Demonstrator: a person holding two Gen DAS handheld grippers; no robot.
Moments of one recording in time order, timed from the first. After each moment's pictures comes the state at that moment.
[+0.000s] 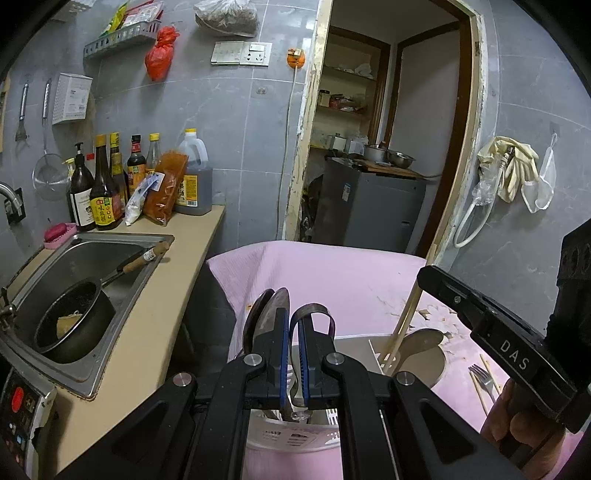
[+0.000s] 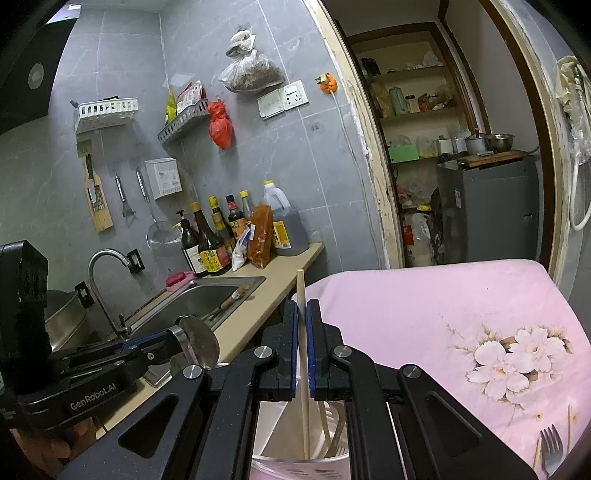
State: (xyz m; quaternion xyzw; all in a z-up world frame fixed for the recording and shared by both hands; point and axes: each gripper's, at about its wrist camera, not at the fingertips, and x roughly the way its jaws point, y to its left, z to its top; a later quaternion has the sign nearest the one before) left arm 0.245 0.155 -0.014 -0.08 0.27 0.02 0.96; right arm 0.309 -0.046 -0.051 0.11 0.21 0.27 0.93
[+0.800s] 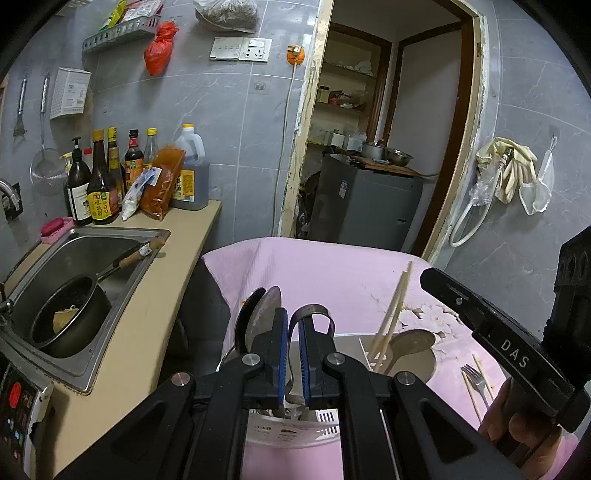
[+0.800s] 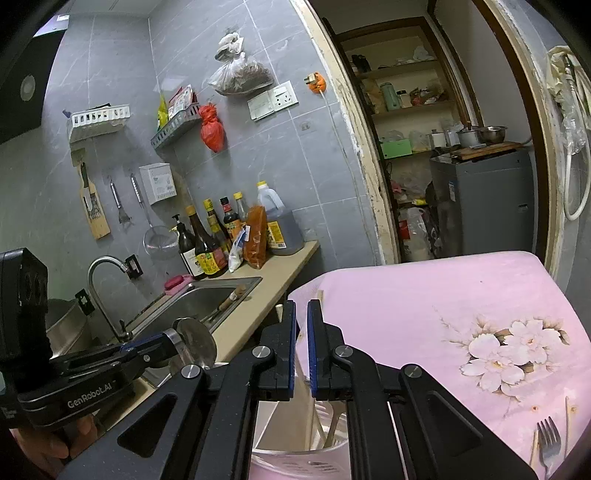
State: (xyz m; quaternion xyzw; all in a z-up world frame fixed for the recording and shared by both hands) left arm 0.245 0.152 -0.012 -0.09 0.28 0.02 0.96; right arm 0.309 -0.055 -0.050 0.12 0.21 0.27 0.93
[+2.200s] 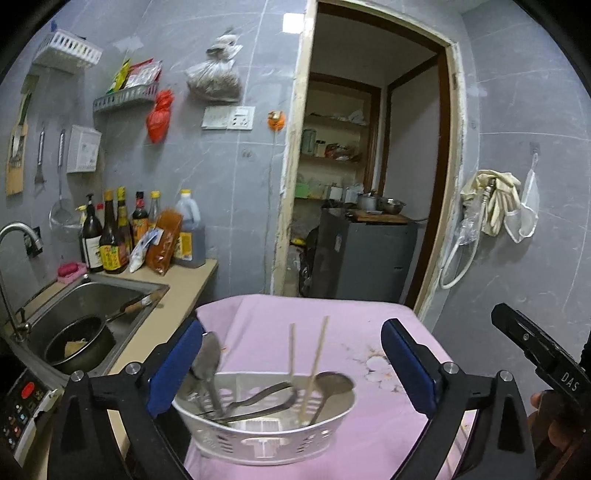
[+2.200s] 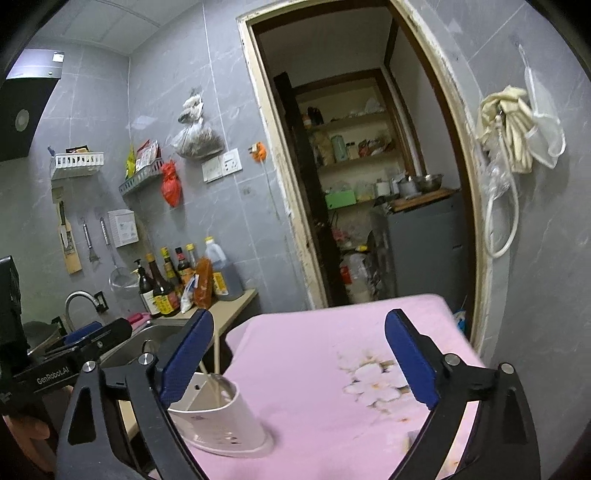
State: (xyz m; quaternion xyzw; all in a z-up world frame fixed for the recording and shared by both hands) left arm 0.199 0.073 0.042 -0.07 0.17 0.04 0.98; right arm 0.243 -0.194 0.000 0.12 0.13 0.16 0.97
